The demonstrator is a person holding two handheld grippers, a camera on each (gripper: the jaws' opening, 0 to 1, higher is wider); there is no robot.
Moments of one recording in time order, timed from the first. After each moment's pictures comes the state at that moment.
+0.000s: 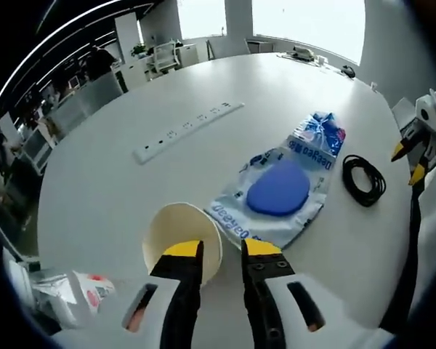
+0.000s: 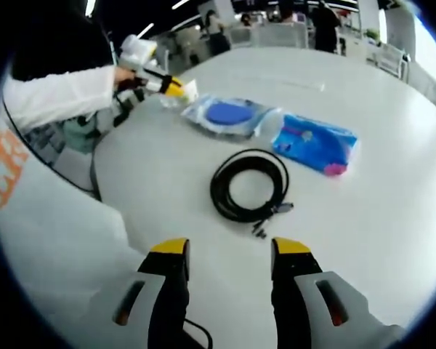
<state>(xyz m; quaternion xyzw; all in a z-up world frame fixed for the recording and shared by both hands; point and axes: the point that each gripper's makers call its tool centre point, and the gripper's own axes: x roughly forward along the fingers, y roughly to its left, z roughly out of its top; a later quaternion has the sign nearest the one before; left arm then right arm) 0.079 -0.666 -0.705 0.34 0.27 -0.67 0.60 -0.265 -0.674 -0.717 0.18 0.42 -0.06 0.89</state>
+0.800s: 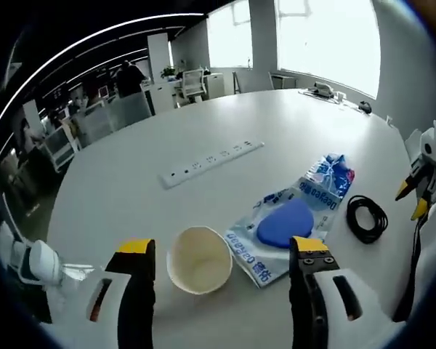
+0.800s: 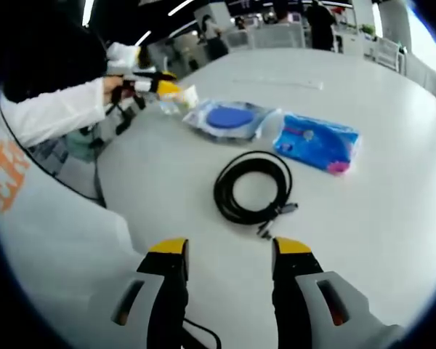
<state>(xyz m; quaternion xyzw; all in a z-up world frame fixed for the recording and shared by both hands) 0.088 -0.671 -0.656 0.25 0.20 -0.65 0.69 -0.261 -0.672 -0.714 0.20 0.40 -0.06 0.89</state>
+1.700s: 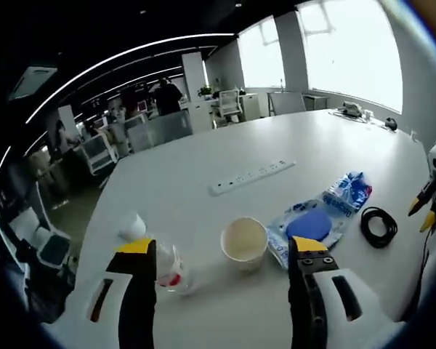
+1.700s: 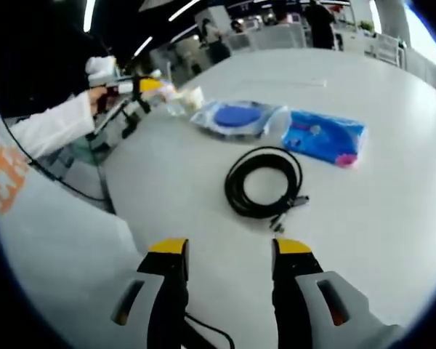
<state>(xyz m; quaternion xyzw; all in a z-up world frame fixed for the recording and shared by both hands) 0.126 -0.604 -0.611 0.21 0.17 -0.57 0.78 -0.266 -0.654 -0.719 0.22 0.40 -0.05 0.89</state>
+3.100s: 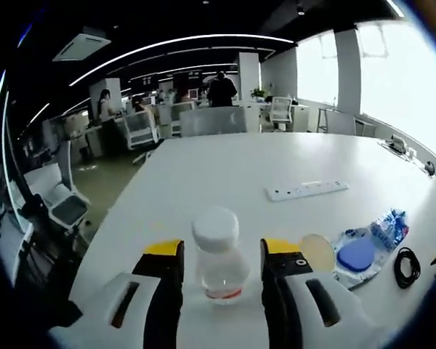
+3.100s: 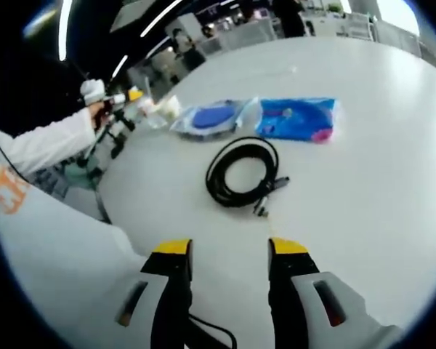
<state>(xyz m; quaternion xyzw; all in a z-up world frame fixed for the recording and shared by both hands) 0.211 -0.603 -0.627 0.14 0.22 -0.47 0.84 -0.281 -0.667 -0.724 0.29 0.38 -0.10 0.87</state>
